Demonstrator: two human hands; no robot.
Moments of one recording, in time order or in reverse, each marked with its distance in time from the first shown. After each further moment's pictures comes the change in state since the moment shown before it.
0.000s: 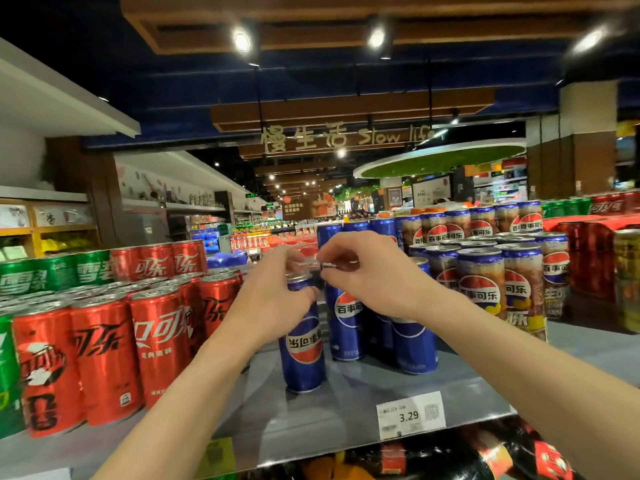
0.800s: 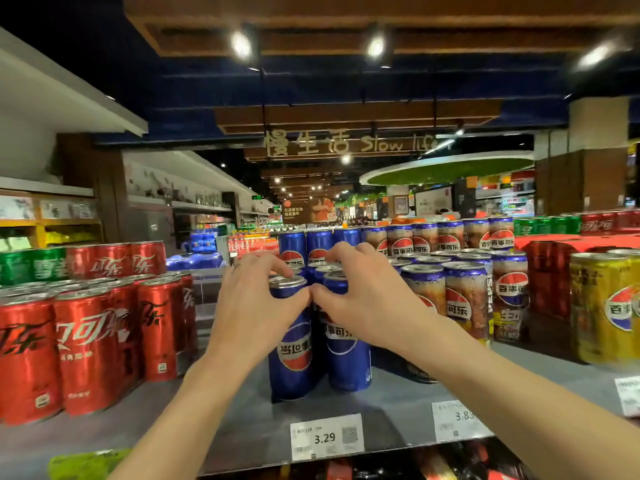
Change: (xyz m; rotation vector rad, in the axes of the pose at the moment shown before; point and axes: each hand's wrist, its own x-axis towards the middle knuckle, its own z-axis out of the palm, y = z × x) left_hand -0.003 0.052 0.063 0.067 0.301 0.053; right_hand -0.038 0.044 -0.046 -0.170 -0.021 0.135
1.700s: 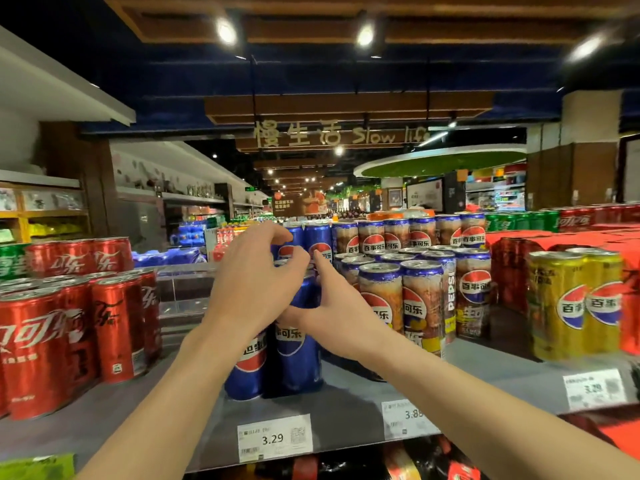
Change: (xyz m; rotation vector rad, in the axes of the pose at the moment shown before) left_hand 0.014 0.066 0.022 -0.024 0.048 0.024; right_hand -0.008 0.038 0.009 0.557 -0.149 0.070
